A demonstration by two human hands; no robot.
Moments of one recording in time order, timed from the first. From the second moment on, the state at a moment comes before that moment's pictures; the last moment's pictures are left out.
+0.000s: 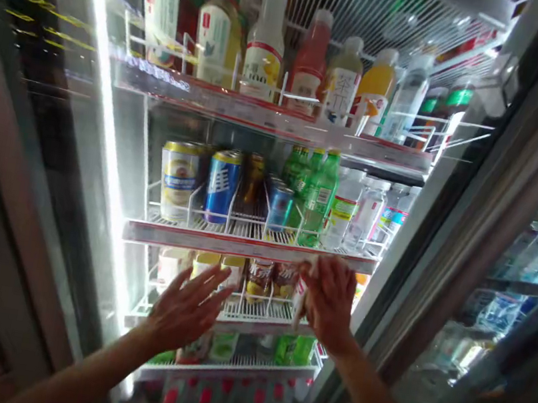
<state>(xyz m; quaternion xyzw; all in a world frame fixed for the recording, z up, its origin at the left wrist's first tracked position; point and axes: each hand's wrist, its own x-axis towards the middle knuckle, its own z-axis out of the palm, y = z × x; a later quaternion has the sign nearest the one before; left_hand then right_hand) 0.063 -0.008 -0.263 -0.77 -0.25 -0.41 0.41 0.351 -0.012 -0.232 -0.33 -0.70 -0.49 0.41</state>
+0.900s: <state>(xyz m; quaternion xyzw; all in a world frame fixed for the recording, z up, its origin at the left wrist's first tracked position) 0.131 0.007 -0.377 -0.63 -0.34 -0.50 0.48 0.454 0.006 -0.403 -0.38 -0.59 -0.51 0.50</state>
